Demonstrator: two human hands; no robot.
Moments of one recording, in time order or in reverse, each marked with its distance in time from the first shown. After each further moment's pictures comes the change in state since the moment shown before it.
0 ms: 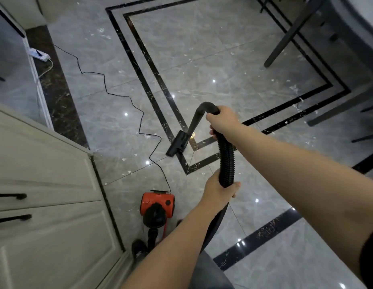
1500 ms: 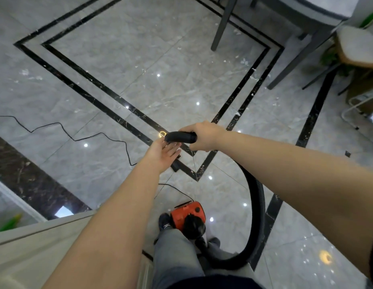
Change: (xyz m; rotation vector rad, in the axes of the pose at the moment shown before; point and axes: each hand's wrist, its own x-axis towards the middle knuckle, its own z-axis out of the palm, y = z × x) left_hand 0.194 0.152 -0.319 -0.563 -0.083 -0.486; right_hand 0.040 -0.158 0.104 -0.679 -0.144 -0.147
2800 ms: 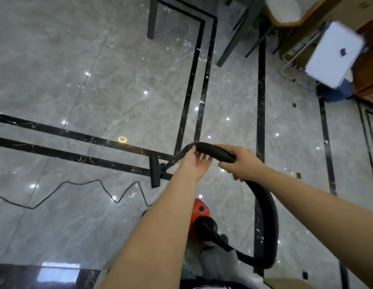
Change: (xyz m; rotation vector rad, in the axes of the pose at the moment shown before) left_hand 0.125 0.043 0.103 -0.083 -0.065 -0.545; right_hand 0.034 0.029 -0.013 0.683 0.311 0.643
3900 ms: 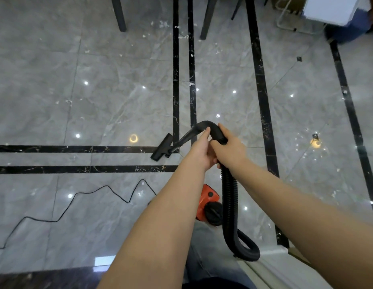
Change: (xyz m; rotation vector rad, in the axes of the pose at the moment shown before) left_hand 0.004 -0.105 0.065 0.806 0.079 -0.042; right_hand 0.008 0.072 0.002 0.601 0.365 0.325
